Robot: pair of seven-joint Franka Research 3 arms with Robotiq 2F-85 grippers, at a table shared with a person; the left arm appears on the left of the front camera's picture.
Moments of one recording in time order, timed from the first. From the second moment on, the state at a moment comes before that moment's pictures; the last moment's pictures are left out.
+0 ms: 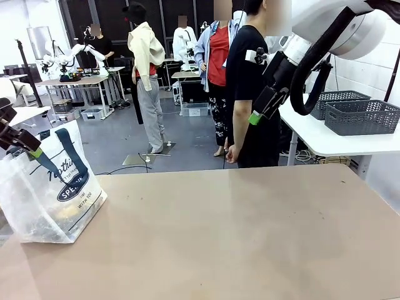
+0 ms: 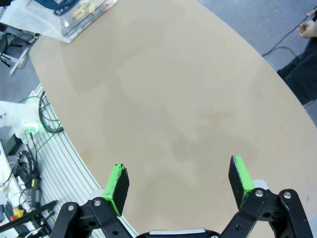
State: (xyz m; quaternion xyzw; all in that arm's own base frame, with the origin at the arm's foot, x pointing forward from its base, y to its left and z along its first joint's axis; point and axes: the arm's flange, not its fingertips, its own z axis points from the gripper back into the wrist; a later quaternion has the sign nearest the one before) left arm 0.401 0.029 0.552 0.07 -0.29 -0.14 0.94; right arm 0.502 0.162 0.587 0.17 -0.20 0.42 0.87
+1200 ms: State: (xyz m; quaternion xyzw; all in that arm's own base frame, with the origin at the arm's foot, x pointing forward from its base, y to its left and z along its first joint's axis) left arm 0.401 -0.036 0.625 0.04 -0.34 -0.35 0.87; right arm 0.502 0.162 0.587 0.17 -0.20 0.42 0.87
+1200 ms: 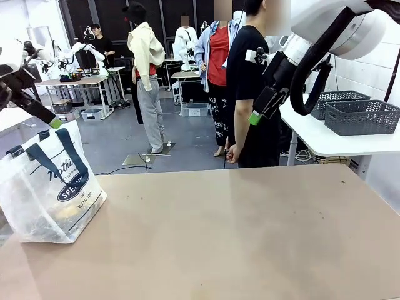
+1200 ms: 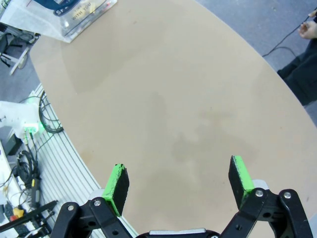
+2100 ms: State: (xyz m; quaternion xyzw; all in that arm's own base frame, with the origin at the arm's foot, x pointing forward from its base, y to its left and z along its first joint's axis) left arm 0.421 -0.071 0.574 -0.11 -0.33 -0.55 0.76; right arm 0.460 0.121 0.603 0.14 -0.27 0.48 0.82
